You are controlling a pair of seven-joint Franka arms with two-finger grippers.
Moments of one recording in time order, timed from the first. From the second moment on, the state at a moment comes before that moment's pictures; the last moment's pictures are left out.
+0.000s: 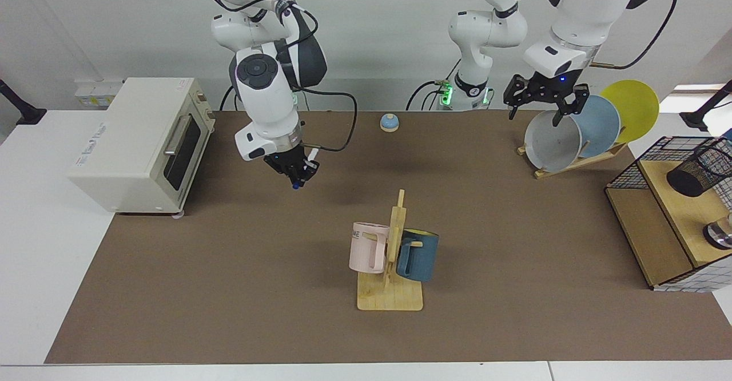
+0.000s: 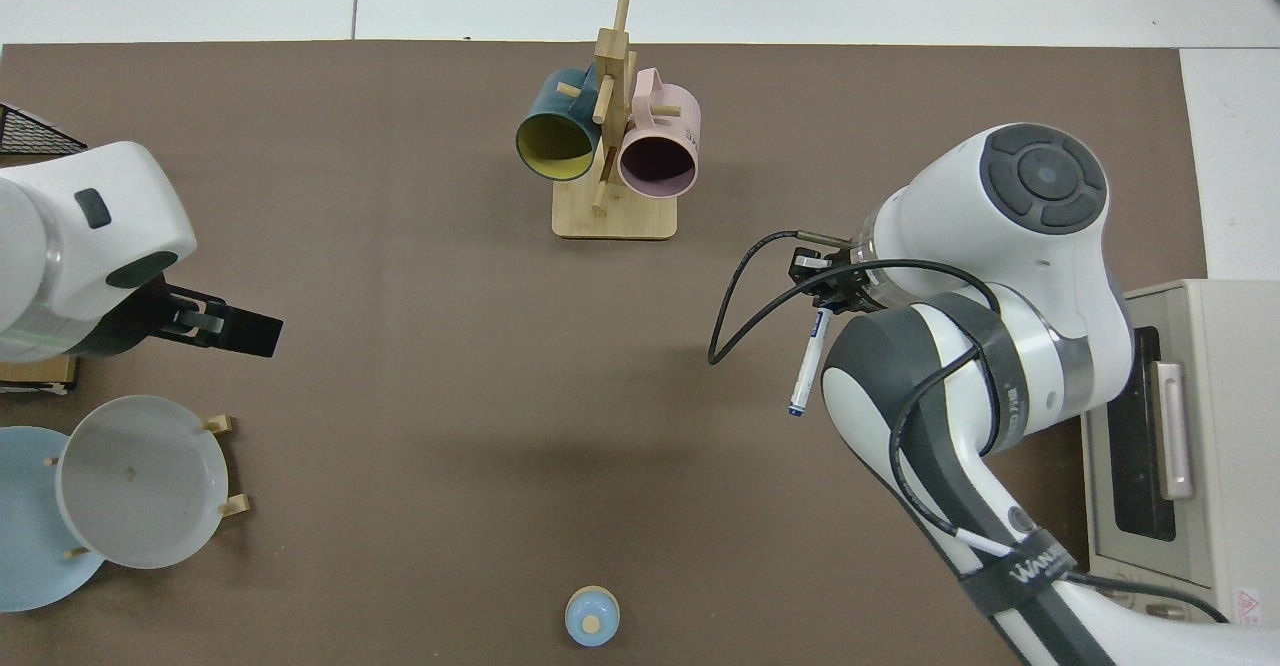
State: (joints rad) left arm -0.18 -0.07 0.01 -1.66 0.02 1.61 0.16; right arm 0.19 0.18 0.13 -1.78 0.05 1.95 0.65
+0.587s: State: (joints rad) left arm -0.19 -0.07 0.01 -1.66 -0.16 1.55 0.58; right arm 0.22 0.17 0.14 -1.65 0.17 1.85 0.92
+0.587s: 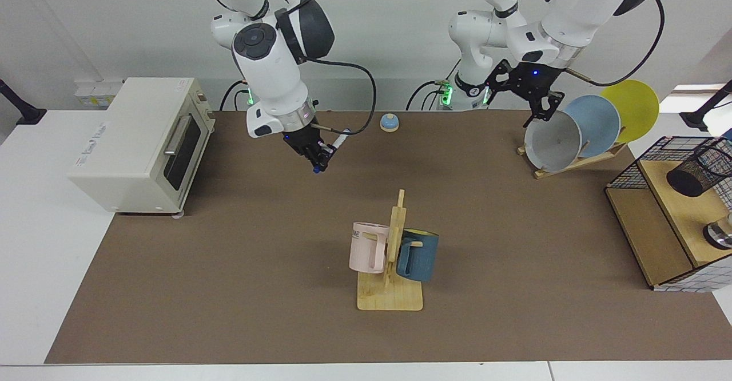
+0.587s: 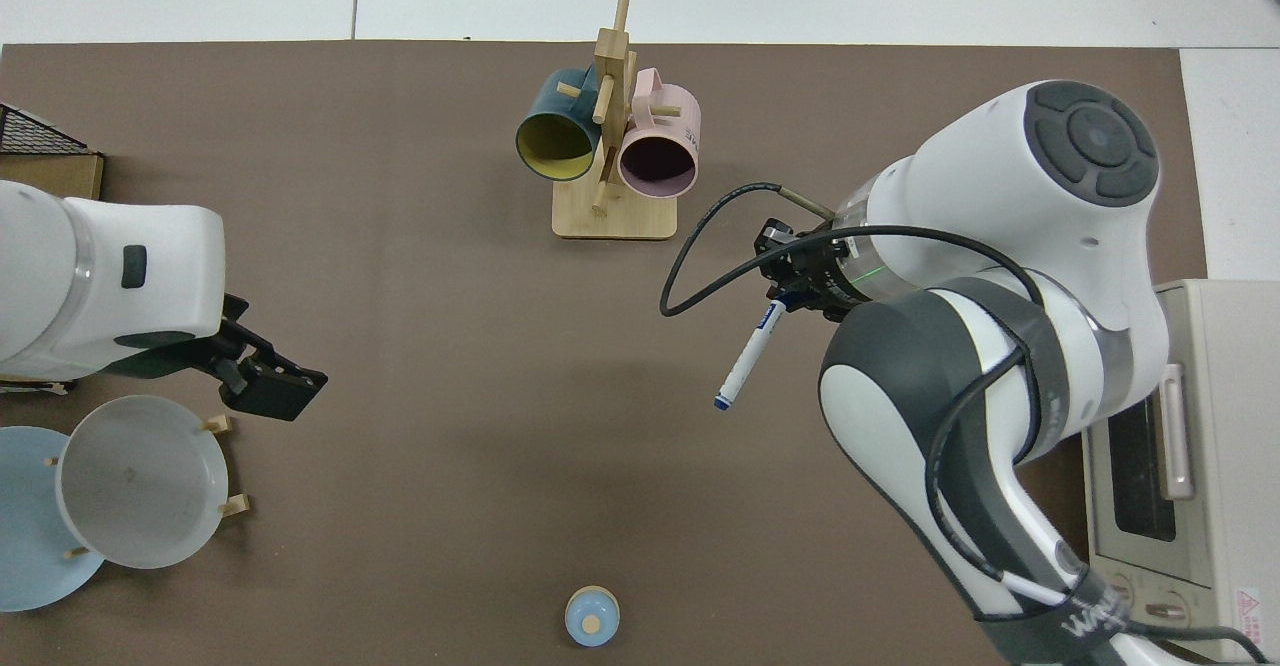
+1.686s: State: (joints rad) left arm -0.30 -0.23 -0.08 -1.87 -0.32 1.63 0.68; right arm 0.32 0.19 0.15 -1.62 0.48 1.85 1.33
